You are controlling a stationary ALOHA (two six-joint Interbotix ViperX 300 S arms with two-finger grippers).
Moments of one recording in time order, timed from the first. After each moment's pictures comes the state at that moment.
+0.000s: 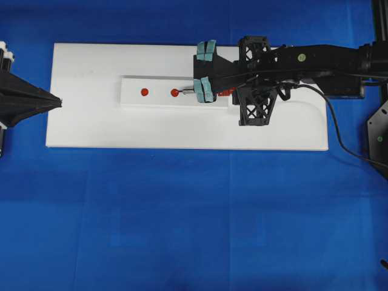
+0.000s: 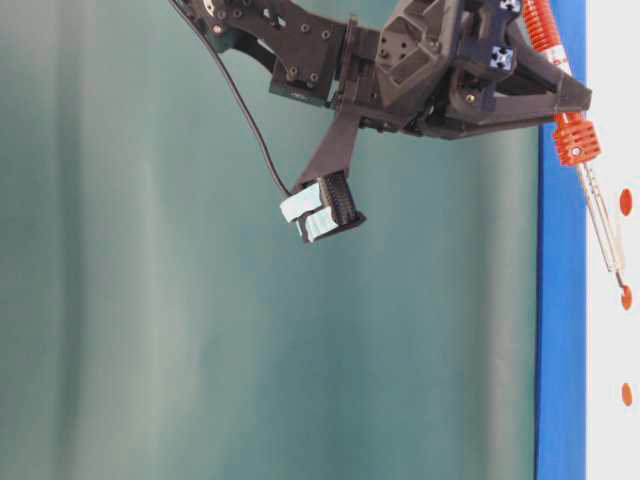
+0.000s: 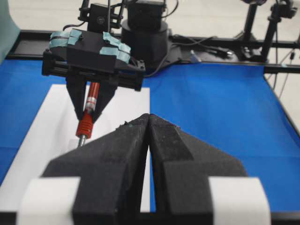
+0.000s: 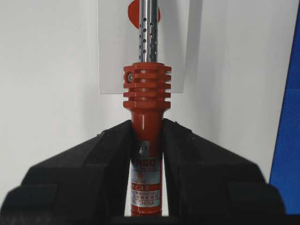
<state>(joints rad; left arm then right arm) -0.02 -1.02 1.21 0.00 -0.26 -0.03 -0.17 0.04 0.47 -0.17 0.72 0.08</state>
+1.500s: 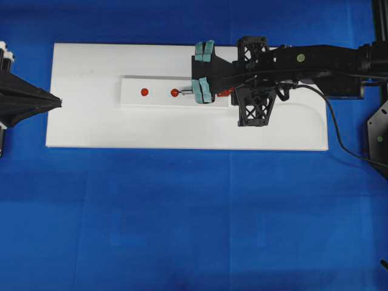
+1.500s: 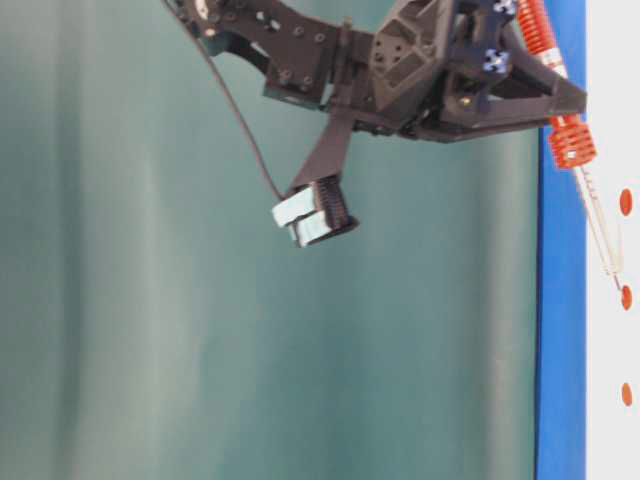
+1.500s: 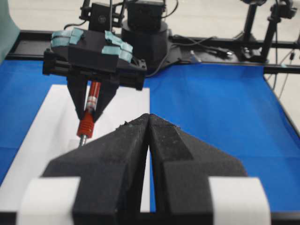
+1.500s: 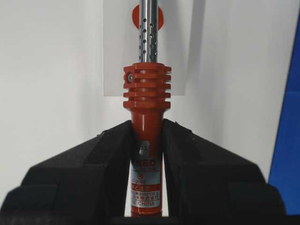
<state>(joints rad) -0.02 -1.02 1.21 0.00 -0.26 -0.03 -0.16 0.04 0.45 -0.17 0.75 0.08</state>
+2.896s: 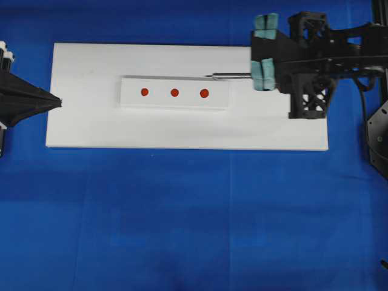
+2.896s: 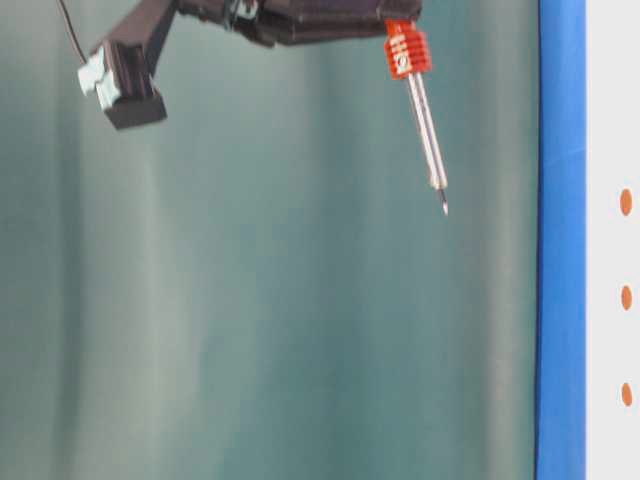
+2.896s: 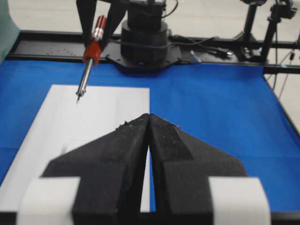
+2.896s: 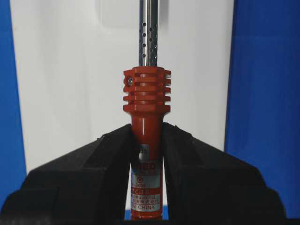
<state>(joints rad) -0.02 -1.02 1.21 0.00 -0.26 -0.03 -0.14 -0.33 0.52 -0.19 0.97 0.07</state>
